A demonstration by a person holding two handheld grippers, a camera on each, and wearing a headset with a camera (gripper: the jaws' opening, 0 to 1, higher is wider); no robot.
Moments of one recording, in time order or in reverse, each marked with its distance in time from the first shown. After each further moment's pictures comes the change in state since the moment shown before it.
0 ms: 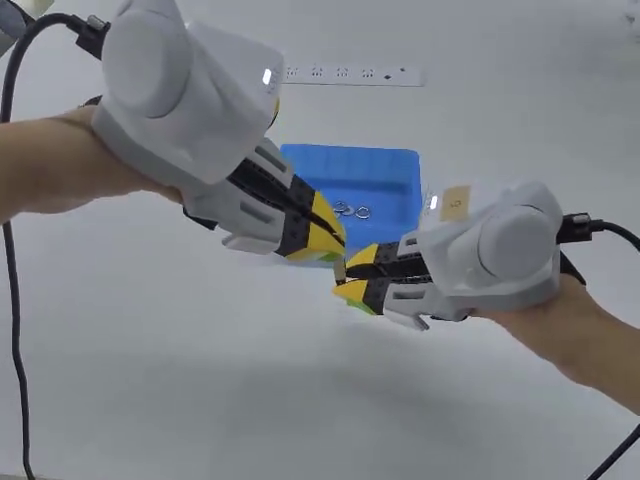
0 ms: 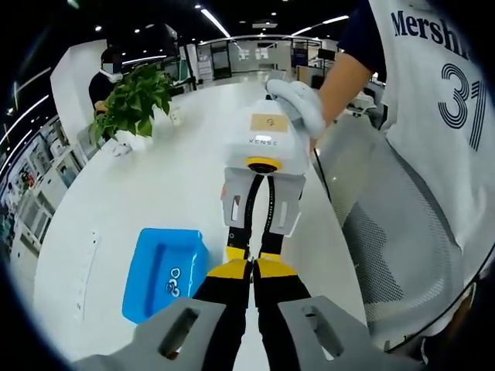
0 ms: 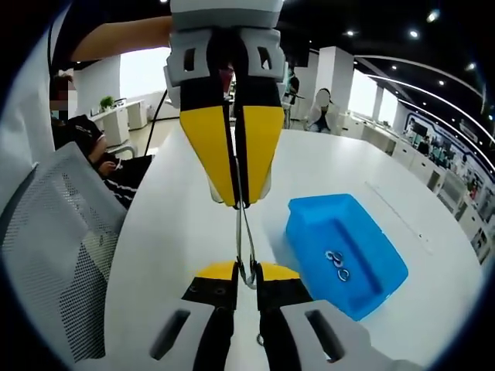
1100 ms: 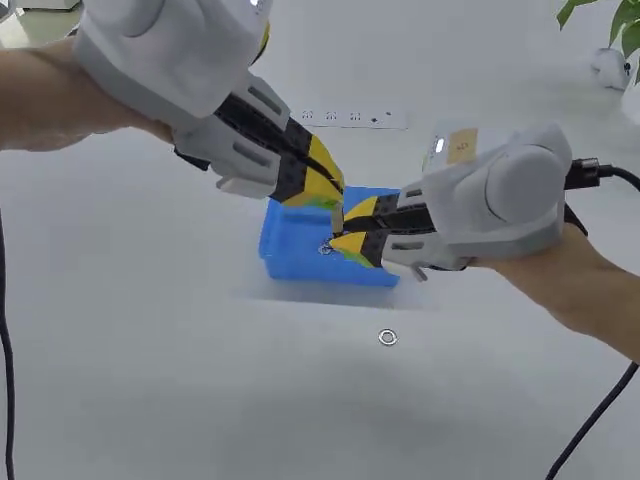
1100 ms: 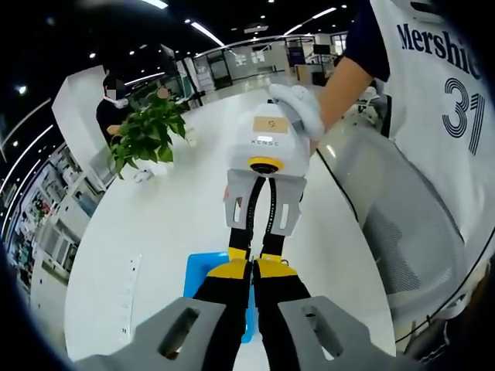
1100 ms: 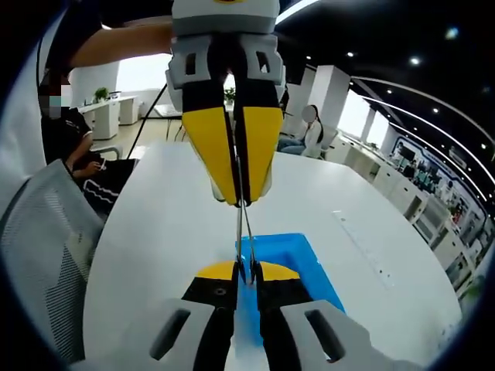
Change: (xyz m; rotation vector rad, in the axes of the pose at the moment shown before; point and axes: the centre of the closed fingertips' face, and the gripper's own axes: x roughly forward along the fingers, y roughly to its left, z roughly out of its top) left arm -0.037 0.053 0.036 0.119 -0.027 0.099; right arm -0.024 -0.061 0.051 -0.096 -0.048 -0.109
